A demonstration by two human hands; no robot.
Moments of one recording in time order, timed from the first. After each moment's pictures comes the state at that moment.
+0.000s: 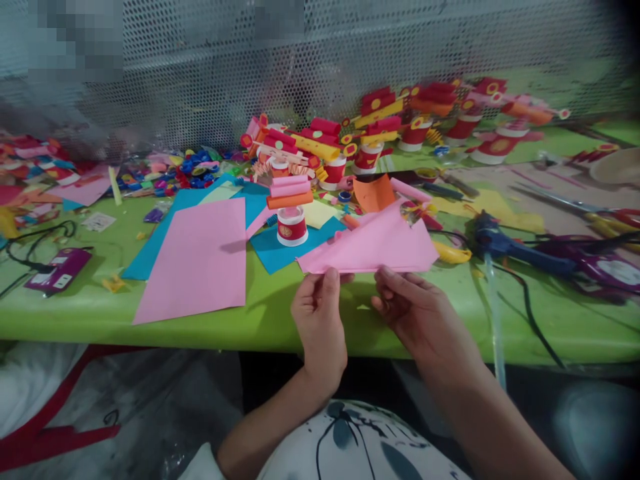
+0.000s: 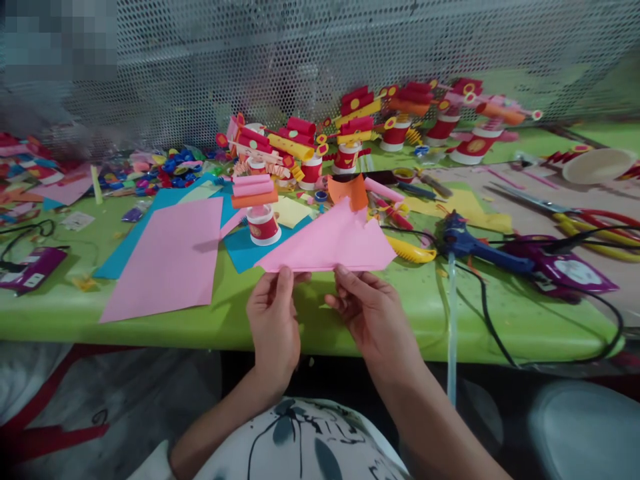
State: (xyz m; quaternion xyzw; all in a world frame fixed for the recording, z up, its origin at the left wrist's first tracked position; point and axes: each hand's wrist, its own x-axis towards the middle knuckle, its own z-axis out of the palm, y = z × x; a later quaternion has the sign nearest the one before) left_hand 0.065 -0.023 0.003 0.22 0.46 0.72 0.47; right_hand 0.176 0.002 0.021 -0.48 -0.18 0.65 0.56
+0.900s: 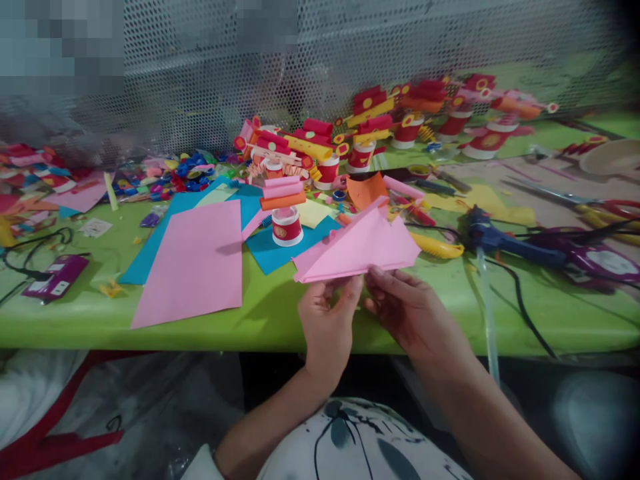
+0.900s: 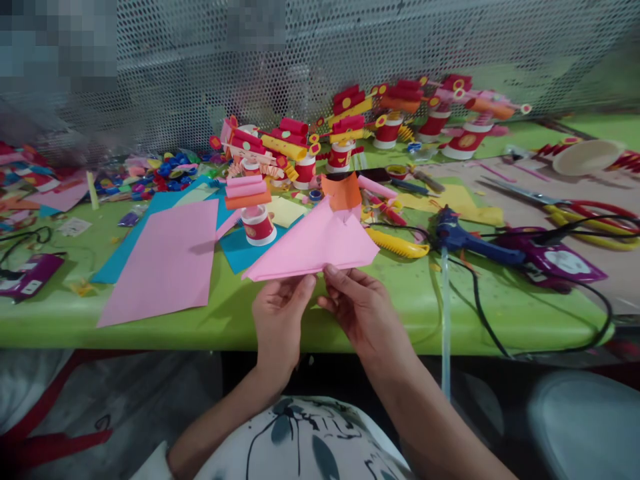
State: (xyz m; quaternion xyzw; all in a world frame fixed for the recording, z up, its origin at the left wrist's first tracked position) left_hand 0.071 -0.026 0.005 0.29 0.43 0.68 0.52; right_hand 0.178 -0.002 0.021 -0.46 -0.19 0.69 0.53
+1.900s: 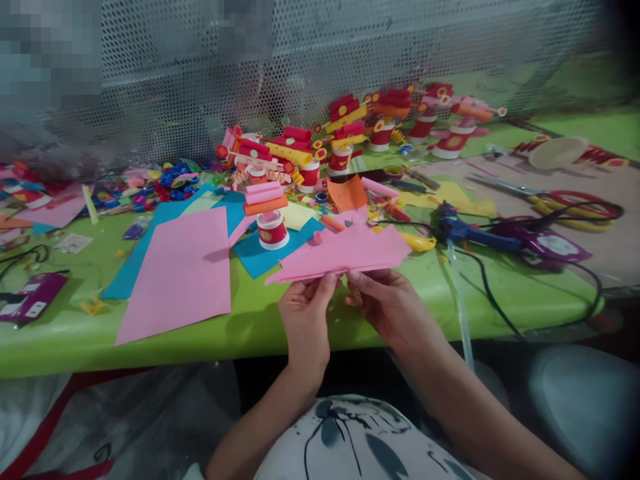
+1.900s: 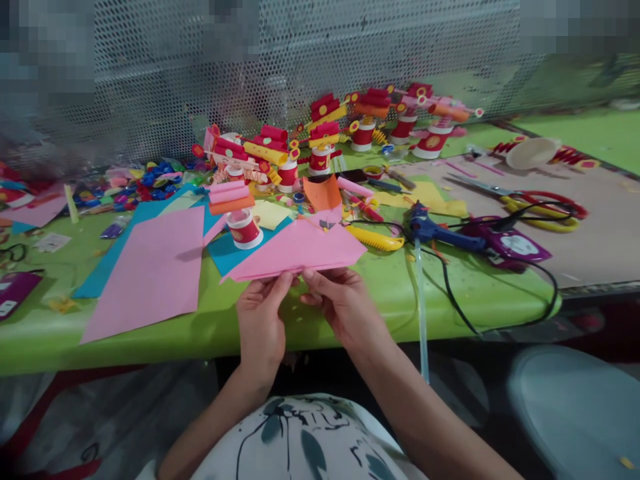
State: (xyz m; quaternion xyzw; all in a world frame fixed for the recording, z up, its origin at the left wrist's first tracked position) left_hand 0.066 -0.025 0.006 0.23 0.41 0.70 0.54; right_hand 0.171 -0.006 0.025 -0.43 -0.23 0.67 0.56
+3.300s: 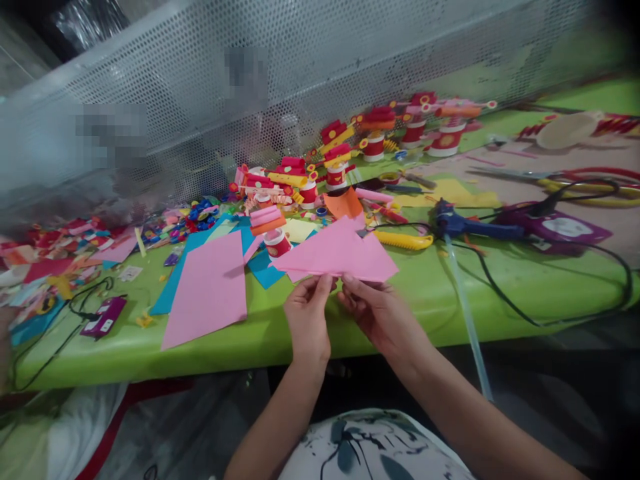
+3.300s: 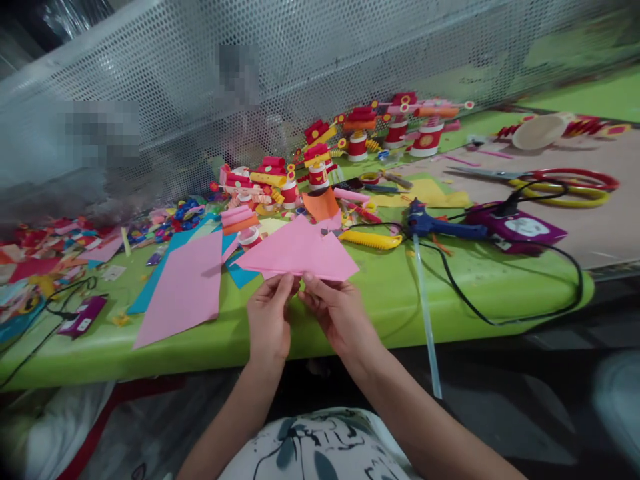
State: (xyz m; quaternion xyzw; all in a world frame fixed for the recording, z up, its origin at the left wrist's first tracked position) left_hand 0.064 -0.022 0.003 0.28 0.45 0.68 0.50; right_hand 0.160 -0.016 0.018 -0.33 -0.14 0.72 0.60
